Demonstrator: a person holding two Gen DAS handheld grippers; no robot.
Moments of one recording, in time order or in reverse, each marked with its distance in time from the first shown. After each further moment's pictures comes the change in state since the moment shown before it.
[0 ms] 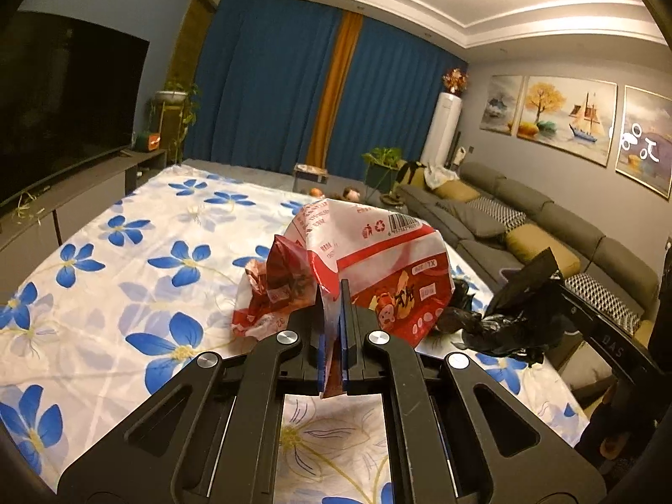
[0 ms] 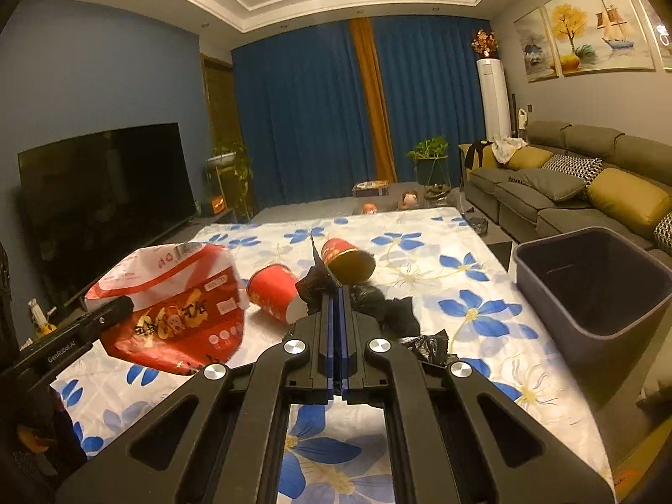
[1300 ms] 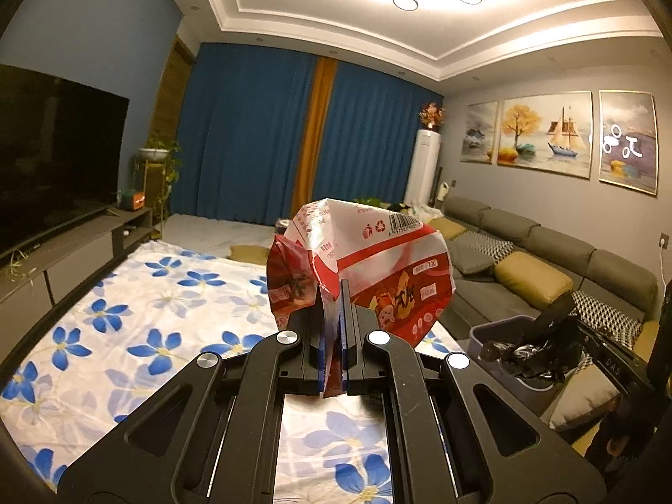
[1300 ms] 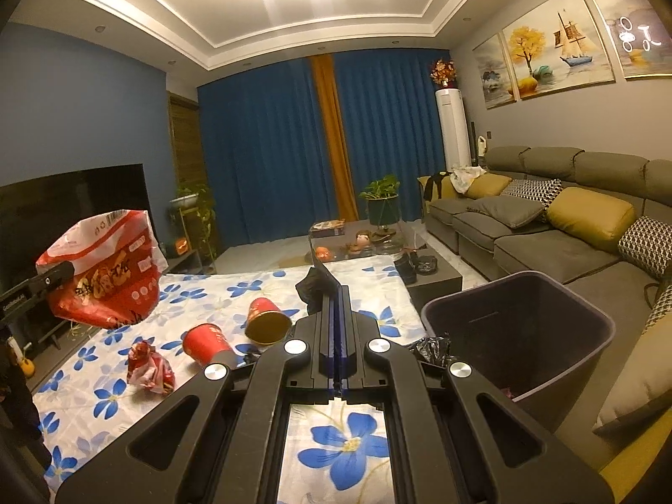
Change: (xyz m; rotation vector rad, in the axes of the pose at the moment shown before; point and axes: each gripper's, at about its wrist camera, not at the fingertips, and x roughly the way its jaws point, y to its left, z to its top) left arm -0.006 -0.068 0.065 0.087 -0.153 -0.035; right arm -0.039 -0.087 0.045 0.033 -0.118 -0.118
